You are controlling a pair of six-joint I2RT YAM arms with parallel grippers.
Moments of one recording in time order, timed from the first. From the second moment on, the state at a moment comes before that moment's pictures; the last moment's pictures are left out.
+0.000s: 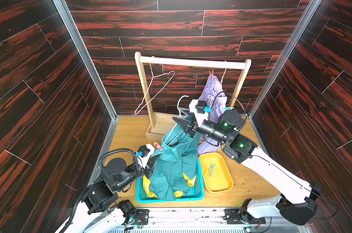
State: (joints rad) left arm -0.74 0.57 0.90 -0.46 0.06 0.11; right arm 0.89 1.38 1.55 -0.02 -0.24 -0.14
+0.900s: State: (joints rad) left arm -0.74 0.47 0.88 -0.32 0.03 0.12; right arm 0.87 1.38 1.30 0.14 -0.33 -0.13
